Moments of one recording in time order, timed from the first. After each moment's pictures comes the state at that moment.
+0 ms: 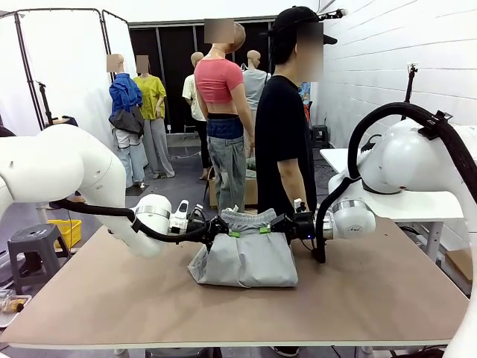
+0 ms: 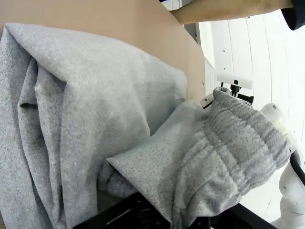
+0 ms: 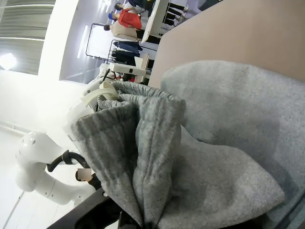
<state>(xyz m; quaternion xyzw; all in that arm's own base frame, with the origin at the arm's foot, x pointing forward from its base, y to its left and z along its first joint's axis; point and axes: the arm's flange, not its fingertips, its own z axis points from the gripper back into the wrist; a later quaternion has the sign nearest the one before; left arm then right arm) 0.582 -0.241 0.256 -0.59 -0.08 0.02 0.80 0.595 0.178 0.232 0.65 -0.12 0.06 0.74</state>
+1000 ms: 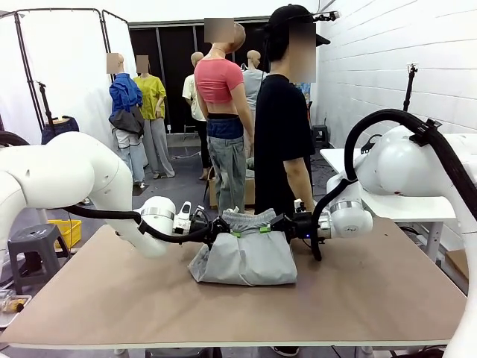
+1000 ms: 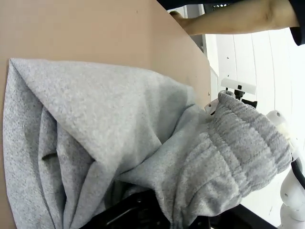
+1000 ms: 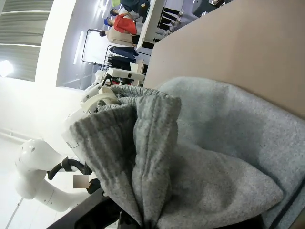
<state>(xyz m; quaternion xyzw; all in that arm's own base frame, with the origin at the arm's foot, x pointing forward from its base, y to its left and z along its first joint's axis) 0.605 -0.244 0.241 -0.58 -0.09 0.03 0.81 0.618 0.176 0.222 0.65 -0.12 0.05 0.75</state>
